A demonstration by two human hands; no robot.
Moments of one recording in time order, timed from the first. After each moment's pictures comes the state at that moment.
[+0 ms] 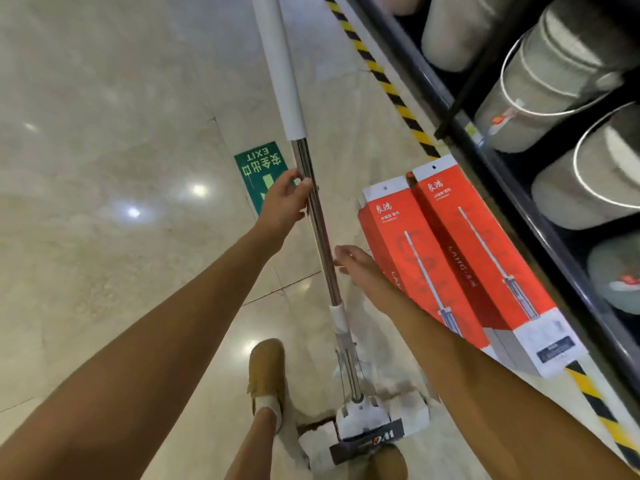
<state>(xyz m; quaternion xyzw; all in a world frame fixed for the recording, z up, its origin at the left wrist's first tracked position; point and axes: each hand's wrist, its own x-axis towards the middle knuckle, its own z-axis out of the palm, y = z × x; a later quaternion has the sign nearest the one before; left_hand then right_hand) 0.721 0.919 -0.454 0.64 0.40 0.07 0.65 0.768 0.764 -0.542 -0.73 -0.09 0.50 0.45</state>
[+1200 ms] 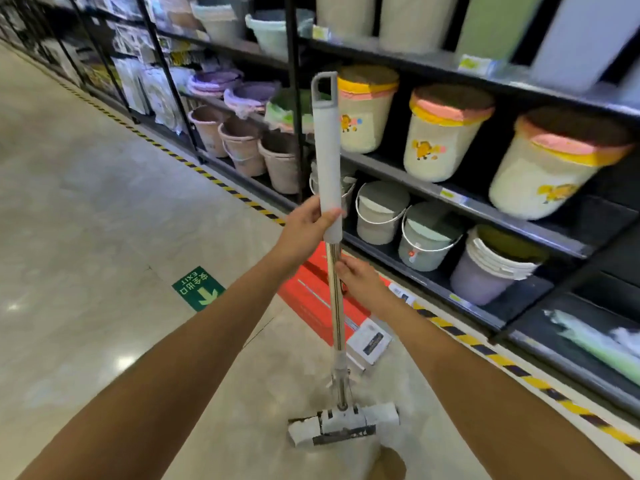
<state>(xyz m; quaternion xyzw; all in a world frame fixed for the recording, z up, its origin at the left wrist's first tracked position) 0.561 0.597 -0.079 0.76 0.01 0.07 0.64 0.580 0.464 -0.168 -0.80 -0.16 0.17 0.55</state>
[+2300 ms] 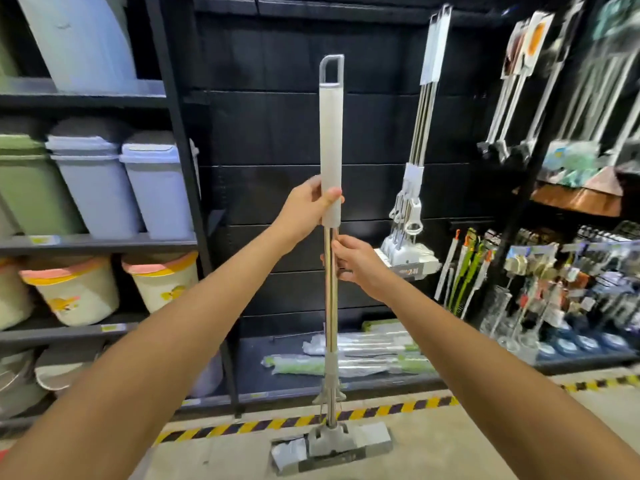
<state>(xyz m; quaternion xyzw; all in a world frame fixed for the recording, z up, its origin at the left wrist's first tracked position) 0.383 -0.186 0.233 0.70 -0.41 -0.02 0.58 0.313 -0.293 0.158 -0.73 0.09 -0.14 0.67</state>
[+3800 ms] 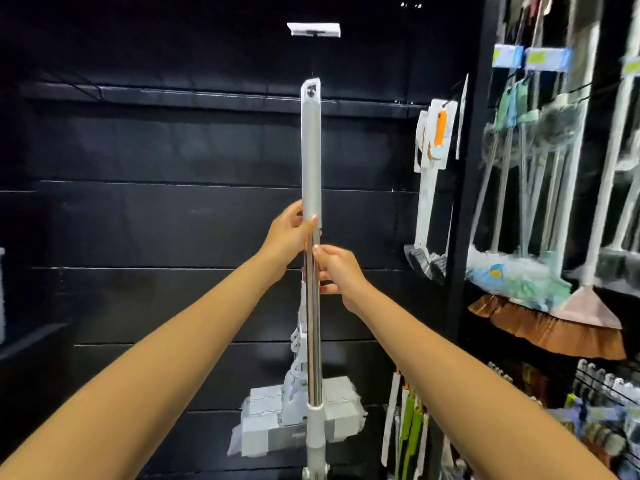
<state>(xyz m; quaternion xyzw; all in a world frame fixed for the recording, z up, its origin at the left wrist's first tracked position) 0.454 -0.796 0.337 0.67 -0.35 0.05 0.65 0.401 -0.887 0.297 -0.74 0.06 -0.25 0.62</state>
